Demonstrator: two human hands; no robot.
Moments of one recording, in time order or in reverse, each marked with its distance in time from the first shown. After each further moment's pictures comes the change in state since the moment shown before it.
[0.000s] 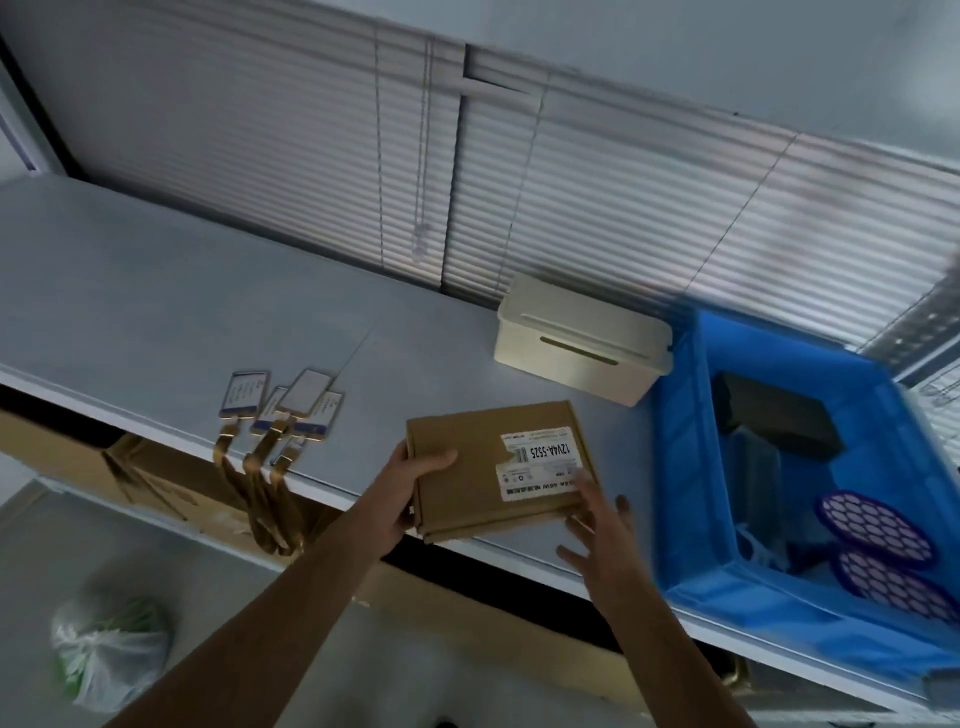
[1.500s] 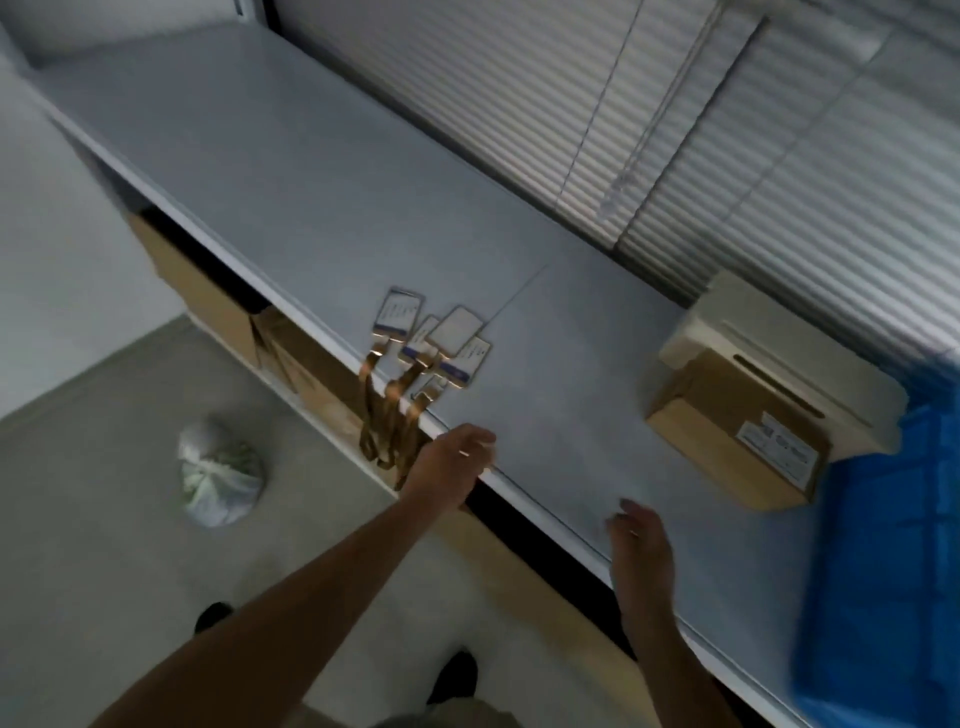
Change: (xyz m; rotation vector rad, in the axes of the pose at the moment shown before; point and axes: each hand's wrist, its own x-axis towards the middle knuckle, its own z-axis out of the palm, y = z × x) left_hand 0.023 -0.023 -0.124 0.455 0.336 0.164; right_hand 0.042 0.064 0.095 -0.737 0.075 -0.237
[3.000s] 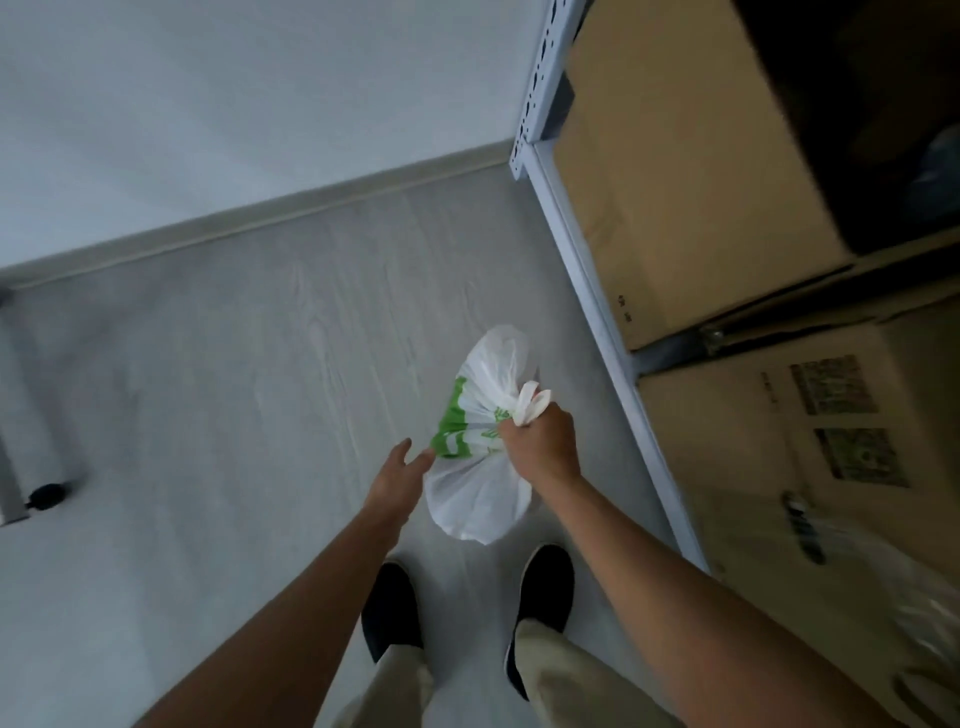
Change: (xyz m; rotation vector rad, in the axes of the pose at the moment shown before) left_hand 0.171 -0.606 -0.498 -0.617 0.557 -0.772; right_hand -0.062 0.039 0.908 -0.597 -0.798 -0.462
